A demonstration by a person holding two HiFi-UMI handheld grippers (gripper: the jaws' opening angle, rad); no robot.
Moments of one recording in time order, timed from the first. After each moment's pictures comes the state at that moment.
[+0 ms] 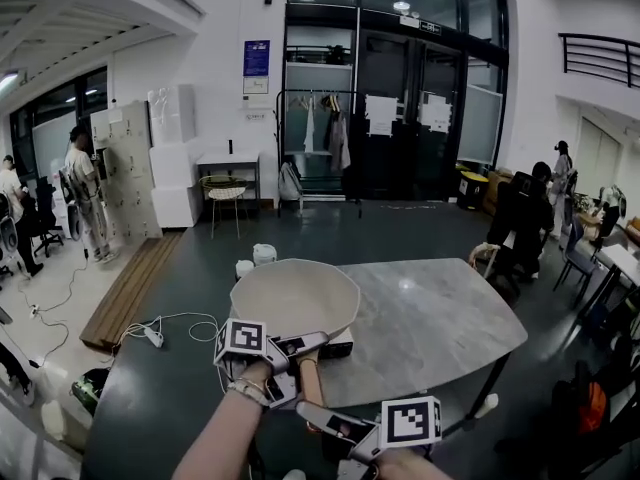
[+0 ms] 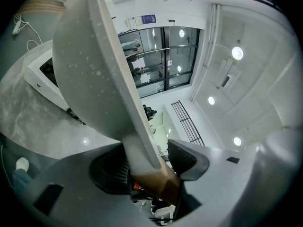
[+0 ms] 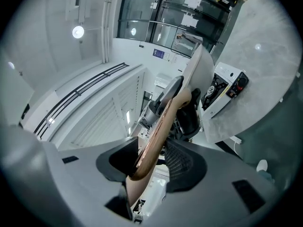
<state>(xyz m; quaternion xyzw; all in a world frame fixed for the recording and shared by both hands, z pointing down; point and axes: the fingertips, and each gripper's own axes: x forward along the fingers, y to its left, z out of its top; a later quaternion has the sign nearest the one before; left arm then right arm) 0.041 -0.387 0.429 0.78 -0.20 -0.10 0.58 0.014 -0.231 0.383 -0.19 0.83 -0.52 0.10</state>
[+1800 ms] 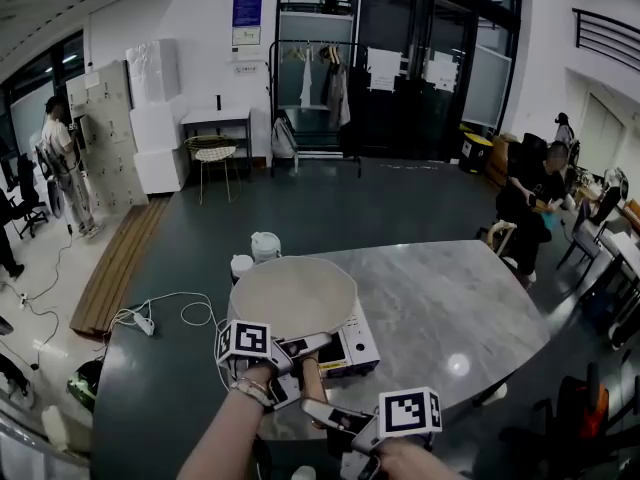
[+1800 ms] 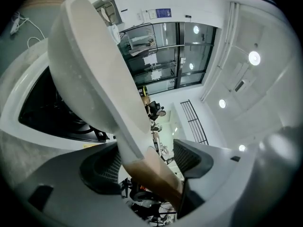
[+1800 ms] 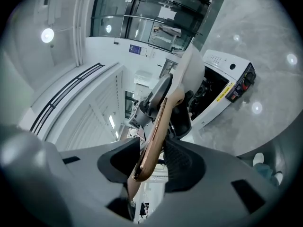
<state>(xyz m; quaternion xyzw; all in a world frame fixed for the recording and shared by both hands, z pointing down) 0.000 -0.509 0.500 0.75 -0.21 -0.06 0.63 -0.029 -0.369 0.446 -0.24 0.74 -0.62 0.05</state>
